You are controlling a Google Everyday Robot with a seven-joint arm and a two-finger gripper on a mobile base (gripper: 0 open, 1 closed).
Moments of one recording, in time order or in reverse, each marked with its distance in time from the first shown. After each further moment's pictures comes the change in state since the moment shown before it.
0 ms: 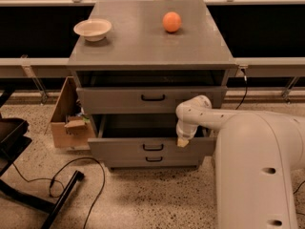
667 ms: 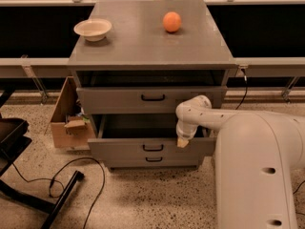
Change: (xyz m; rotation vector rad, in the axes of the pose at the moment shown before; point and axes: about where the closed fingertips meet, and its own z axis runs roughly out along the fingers) arm 0.000 0.000 0.000 0.000 0.000 0.000
